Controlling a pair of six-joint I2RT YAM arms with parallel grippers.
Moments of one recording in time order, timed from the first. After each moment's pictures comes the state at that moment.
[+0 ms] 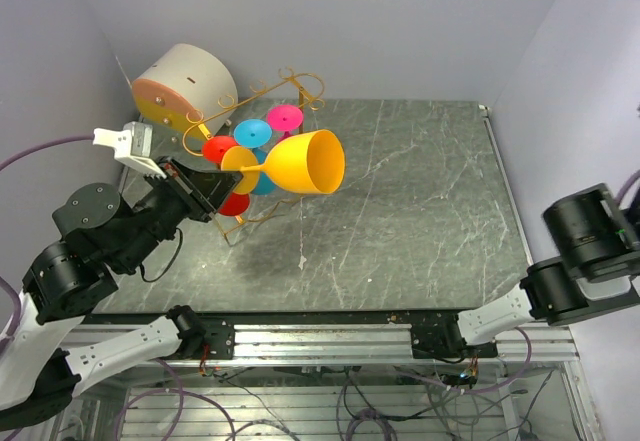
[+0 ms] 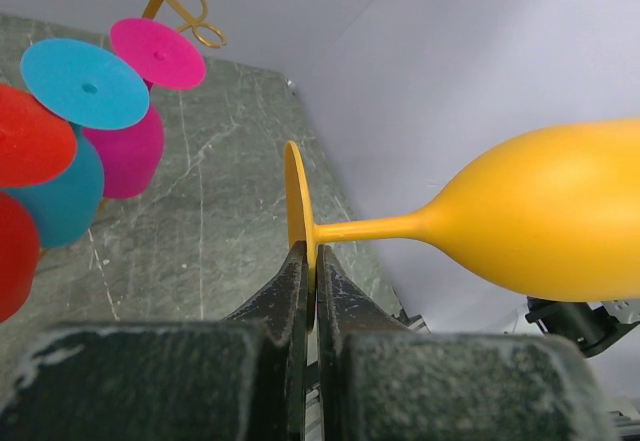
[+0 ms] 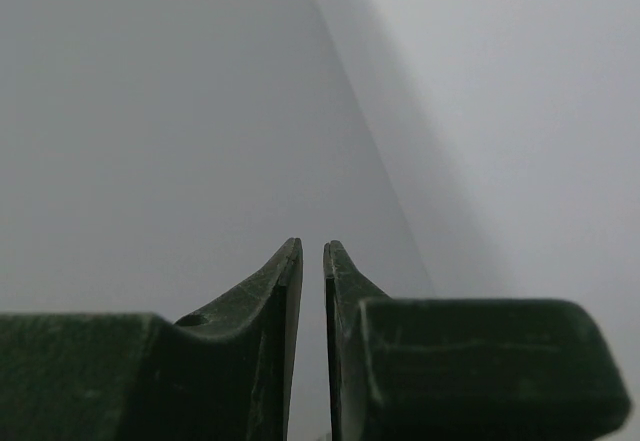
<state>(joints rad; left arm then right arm) -0.90 0.73 1.40 -0.67 -0.31 -0.69 1.70 1.29 2.20 1.52 0.78 -2.09</state>
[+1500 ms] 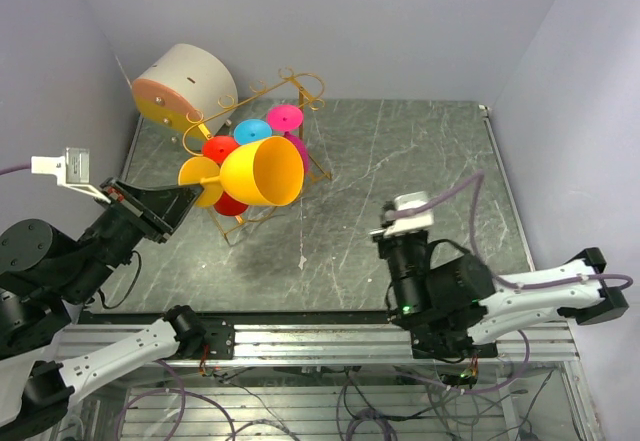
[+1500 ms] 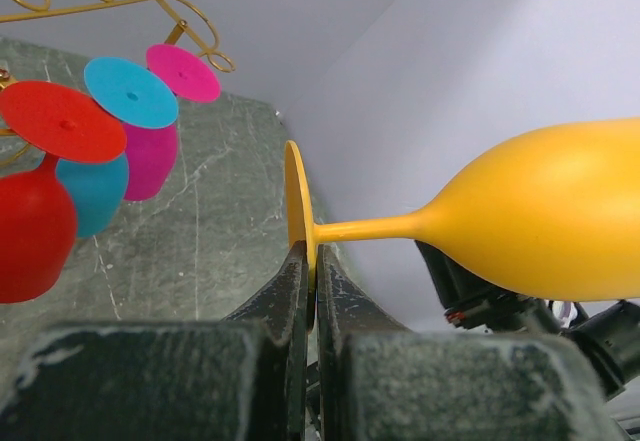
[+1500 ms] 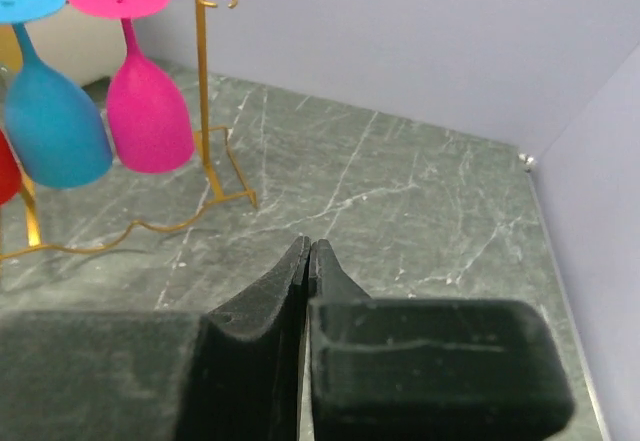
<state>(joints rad) -0.90 0.59 1.43 -0.76 -0.35 -0.70 1.70 1.01 0.97 0.68 1.56 -0.80</state>
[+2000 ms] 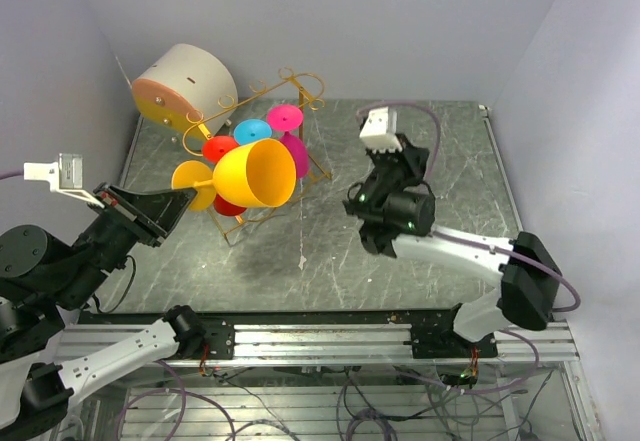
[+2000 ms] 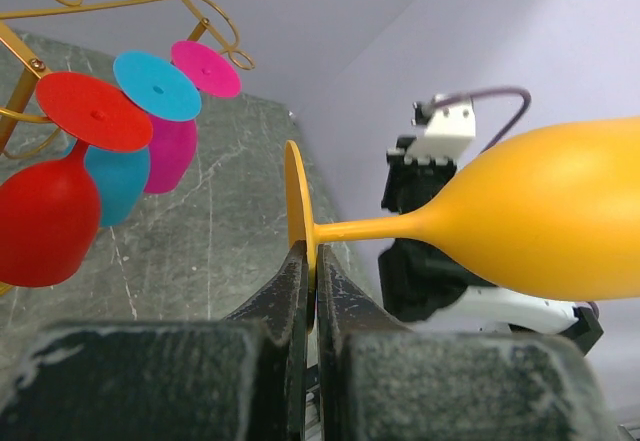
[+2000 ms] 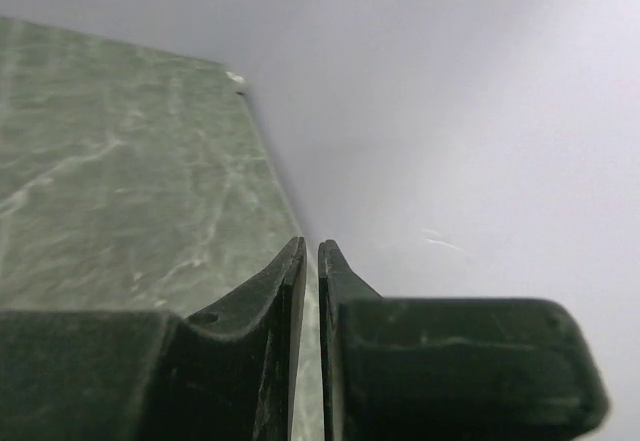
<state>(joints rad) -0.90 0.56 1.43 -0.80 -0.38 -0.71 1.07 1.46 1.02 1.52 1.57 -1.73</state>
